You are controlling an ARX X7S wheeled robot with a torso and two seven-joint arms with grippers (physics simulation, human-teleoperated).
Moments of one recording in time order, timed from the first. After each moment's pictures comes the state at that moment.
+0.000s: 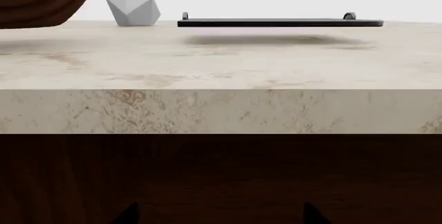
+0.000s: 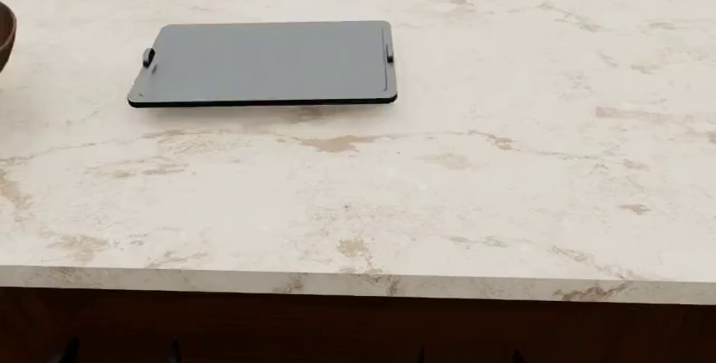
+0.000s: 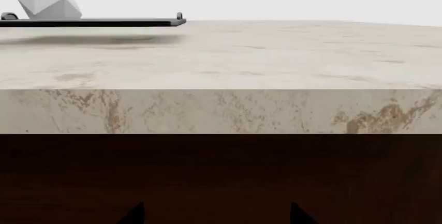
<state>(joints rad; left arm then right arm) 0.00 0.00 0.00 0.00 0.00 0.00 0.00 0.00 0.00 0.00 0.00 0.00 0.00 0.00</state>
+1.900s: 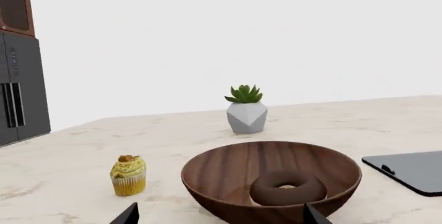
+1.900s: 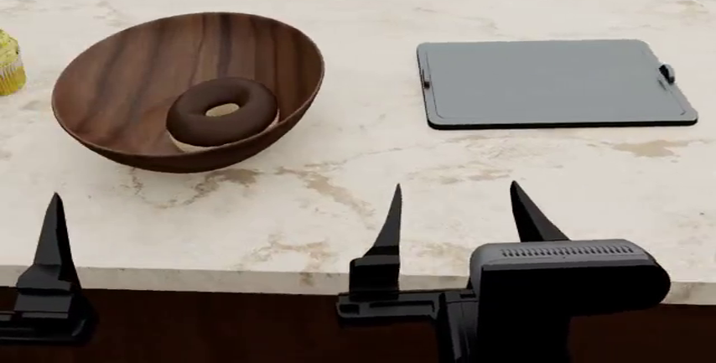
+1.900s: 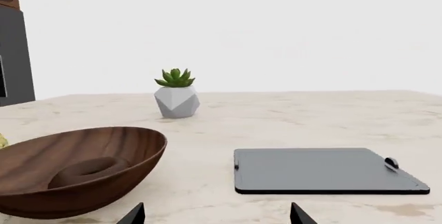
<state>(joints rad) -0.15 -0.21 -0.02 0.81 -0.16 -0.69 -0.14 0.28 0.15 -0.12 -0.62 0.26 0.67 0.18</state>
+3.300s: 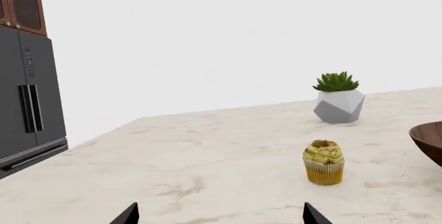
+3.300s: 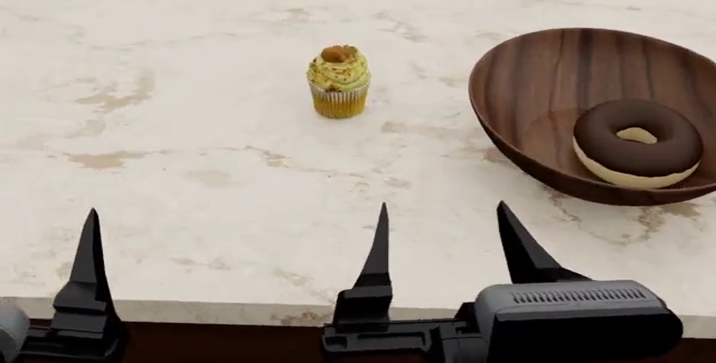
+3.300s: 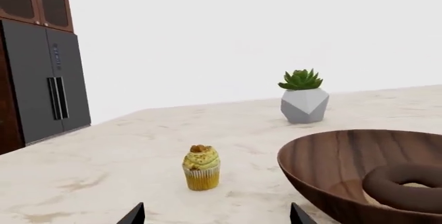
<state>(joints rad) -0.12 -0.24 0.07 0.76 -0.15 -0.59 -0.16 0.19 0.17 -0.13 -0.67 0.36 0.56 0.21</state>
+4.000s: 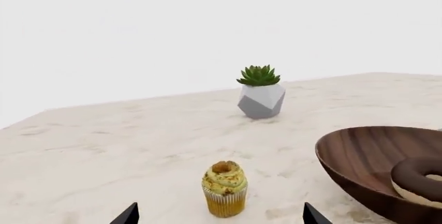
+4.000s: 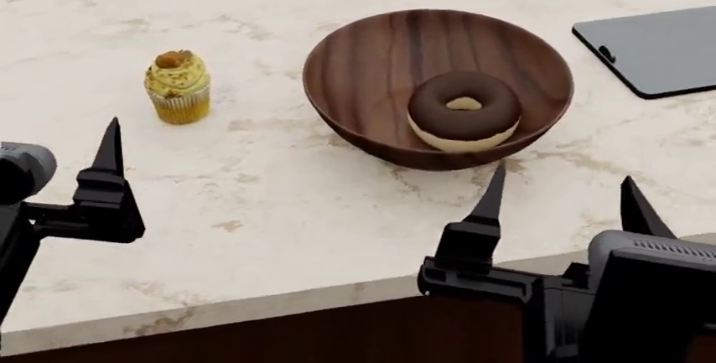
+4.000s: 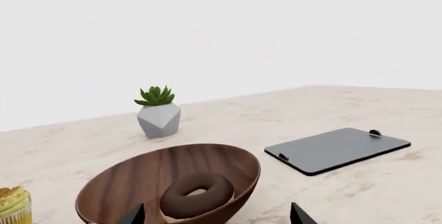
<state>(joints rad) -0.53 -0.22 0.05 0.59 -0.25 -0.93 -0.13 0.31 0.22 0.04 -0.75 0.45 0.80 0.38</state>
